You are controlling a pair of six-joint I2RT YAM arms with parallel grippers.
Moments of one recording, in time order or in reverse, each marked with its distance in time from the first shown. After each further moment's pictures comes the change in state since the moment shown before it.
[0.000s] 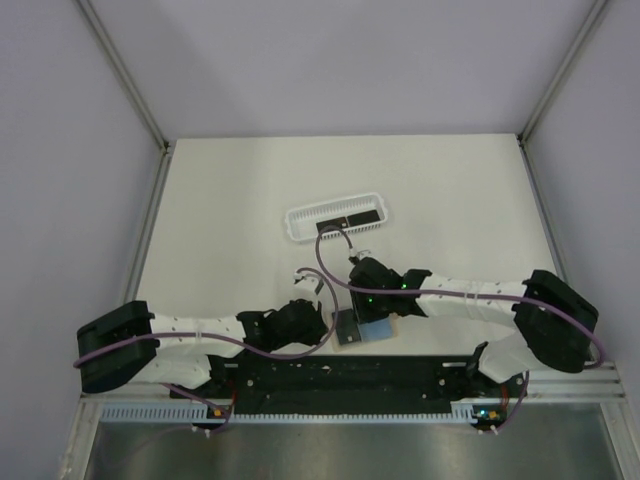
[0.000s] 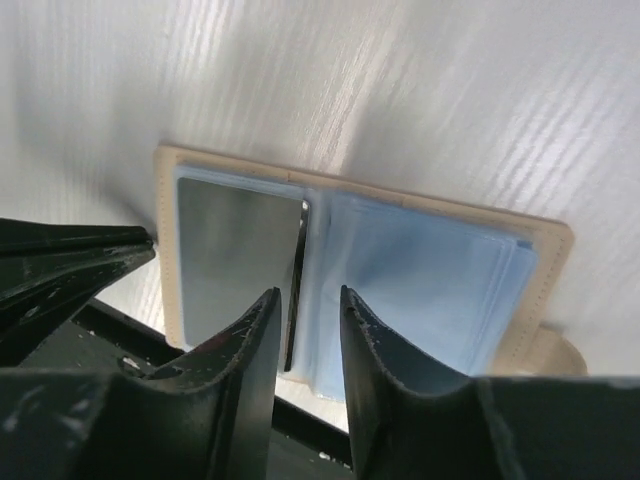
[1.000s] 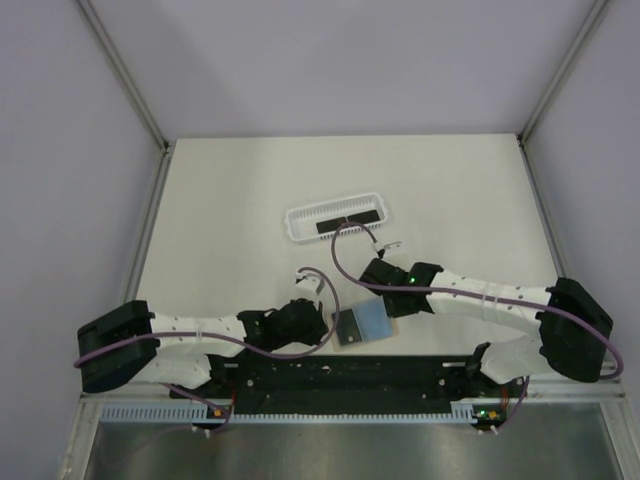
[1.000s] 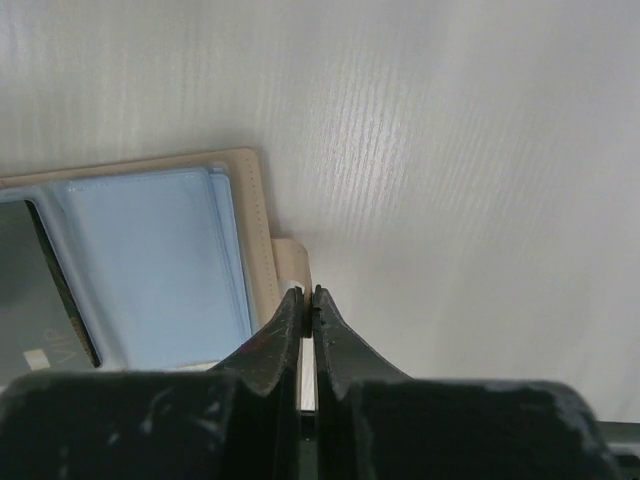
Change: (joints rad) left arm 0.000 0.001 0.011 -0.015 0.002 0.010; right arm 0.002 -0.087 0.085 -0.444 0.394 0.064
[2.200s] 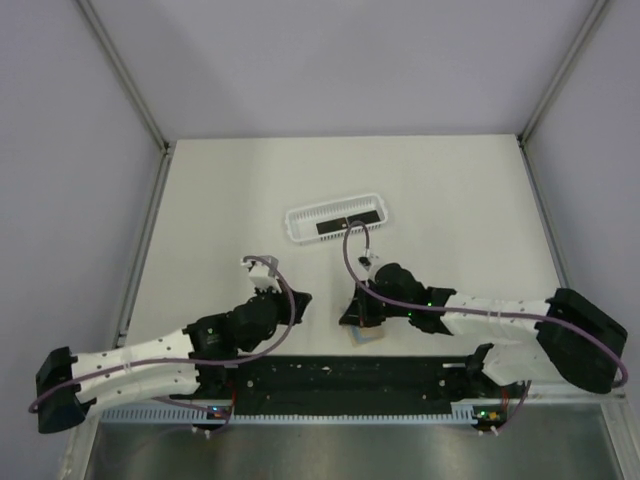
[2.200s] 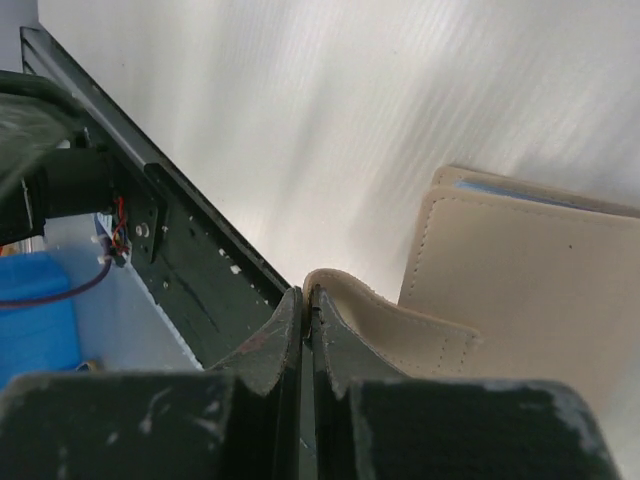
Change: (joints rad) left arm 0.022 -0.477 -0.005 -0.145 -0.257 -0.058; right arm -0.047 -0.171 -0.338 0.859 -0.622 0.075
